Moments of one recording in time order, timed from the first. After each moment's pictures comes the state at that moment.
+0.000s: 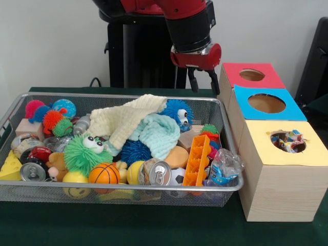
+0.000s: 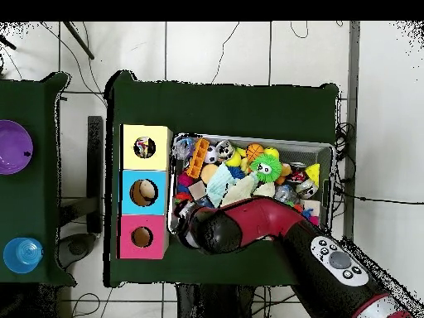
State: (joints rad) arm -0.76 -0.70 0.72 2.05 -0.53 0.48 2.71
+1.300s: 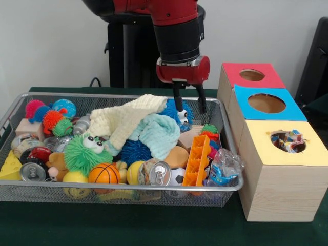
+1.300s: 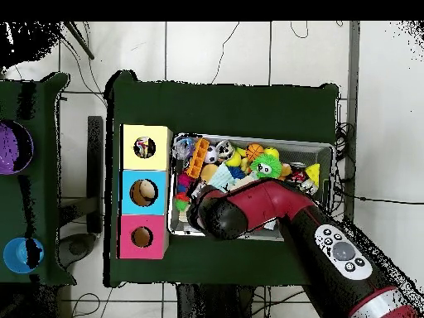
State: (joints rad) arm -0.74 -0.69 0.72 1.92 -0.71 0.48 2.71
